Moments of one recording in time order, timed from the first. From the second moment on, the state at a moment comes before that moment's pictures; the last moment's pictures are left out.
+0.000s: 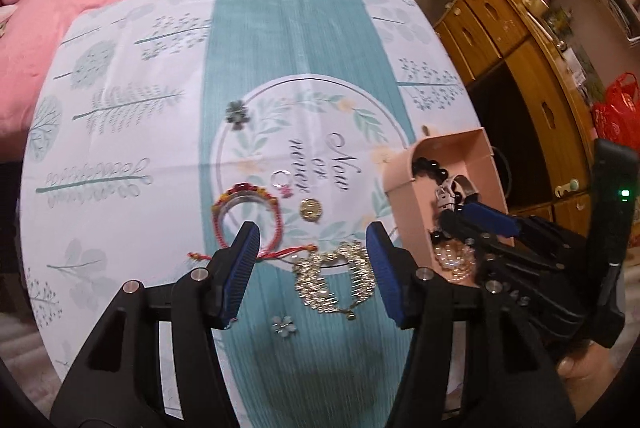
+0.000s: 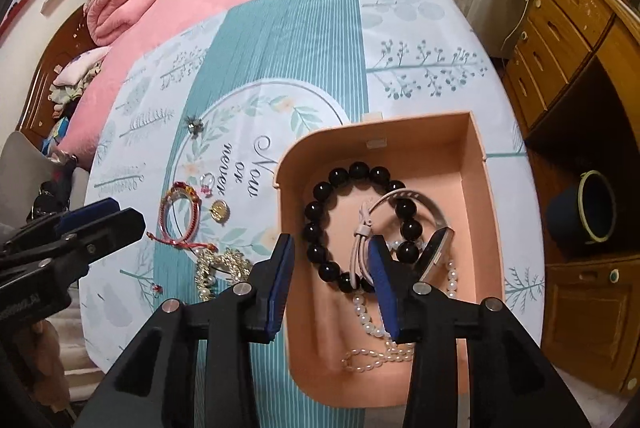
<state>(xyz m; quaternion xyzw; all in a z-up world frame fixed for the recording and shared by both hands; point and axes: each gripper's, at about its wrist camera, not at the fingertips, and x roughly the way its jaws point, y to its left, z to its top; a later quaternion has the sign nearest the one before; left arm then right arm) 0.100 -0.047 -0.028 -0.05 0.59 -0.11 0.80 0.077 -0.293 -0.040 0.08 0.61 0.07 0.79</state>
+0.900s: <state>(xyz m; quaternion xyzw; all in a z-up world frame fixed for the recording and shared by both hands) 0.034 0.024 0.006 -0.09 0.55 -0.05 0.83 0.030 -0.248 0.030 0.06 0.58 0.10 0.81</state>
